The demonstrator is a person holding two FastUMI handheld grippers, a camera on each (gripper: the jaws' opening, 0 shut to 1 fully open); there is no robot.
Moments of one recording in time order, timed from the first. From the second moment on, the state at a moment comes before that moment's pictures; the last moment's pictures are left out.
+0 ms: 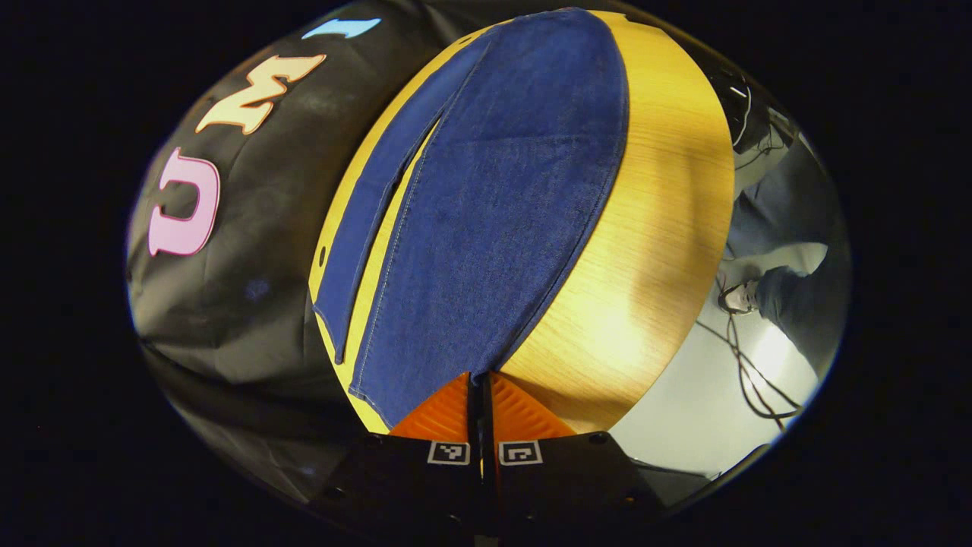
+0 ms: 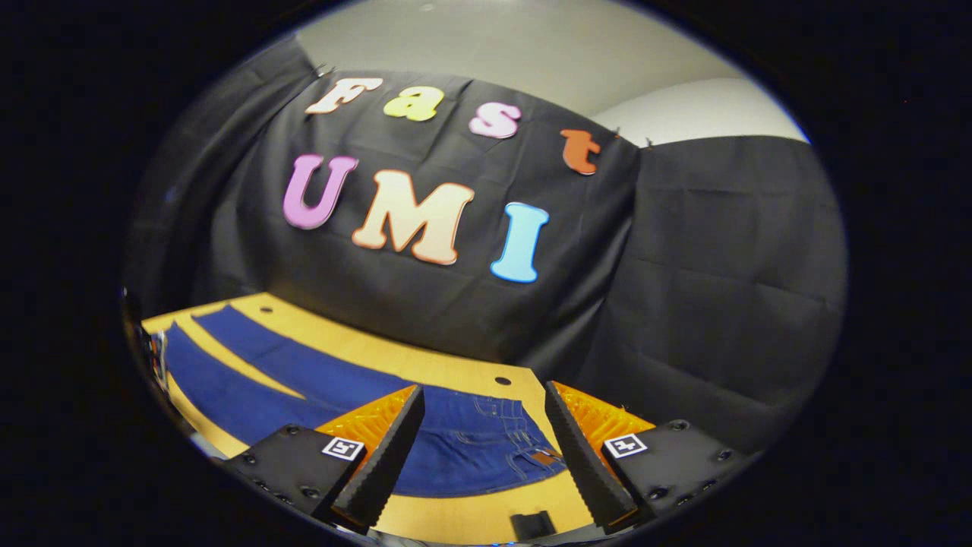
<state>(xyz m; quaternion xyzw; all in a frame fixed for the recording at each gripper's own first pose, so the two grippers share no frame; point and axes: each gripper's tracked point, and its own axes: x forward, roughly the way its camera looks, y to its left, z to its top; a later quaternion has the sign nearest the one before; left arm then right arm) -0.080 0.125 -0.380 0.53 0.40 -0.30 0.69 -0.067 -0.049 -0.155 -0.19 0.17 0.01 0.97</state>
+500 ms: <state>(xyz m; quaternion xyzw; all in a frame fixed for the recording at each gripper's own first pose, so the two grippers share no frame) -0.082 0.127 -0.381 0.52 0.42 -0.29 0.68 -0.081 -0.086 -0.306 -0.37 0.30 0.12 0.87</state>
